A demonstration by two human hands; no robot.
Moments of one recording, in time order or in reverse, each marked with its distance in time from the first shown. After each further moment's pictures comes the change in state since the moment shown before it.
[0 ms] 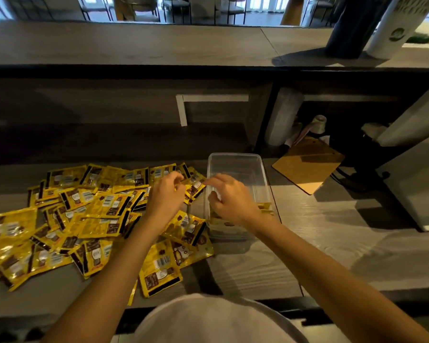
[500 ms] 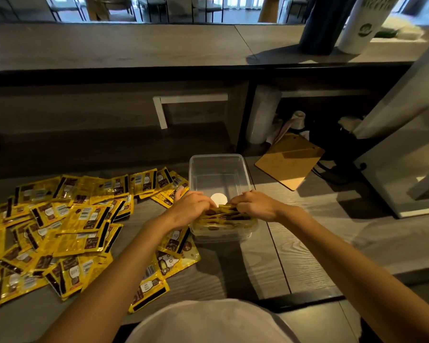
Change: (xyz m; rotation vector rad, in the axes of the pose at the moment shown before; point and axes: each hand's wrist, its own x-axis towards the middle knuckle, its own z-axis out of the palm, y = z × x) left_hand 0.003 0.030 0.042 0.195 -0.695 0.355; right_hand -0.023 0.079 -0.028 0.158 -0.511 0.254
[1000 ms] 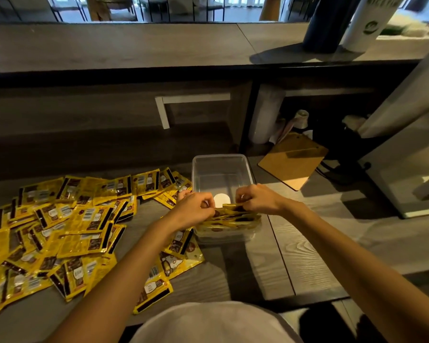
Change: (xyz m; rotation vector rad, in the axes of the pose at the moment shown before) left_hand 0.001 0.001 0.000 -0.143 0.118 -0.093; right_hand 0.015 0.008 -0.008 0.009 0.057 0.056
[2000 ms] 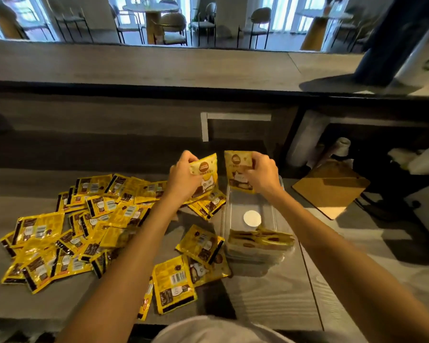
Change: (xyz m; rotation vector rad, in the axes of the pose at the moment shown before) left_hand -0.018 -0.014 -0.093 -0.198 0.643 -0.205; right_hand 0.053 -0.096 -0.022 0.295 0.656 0.010
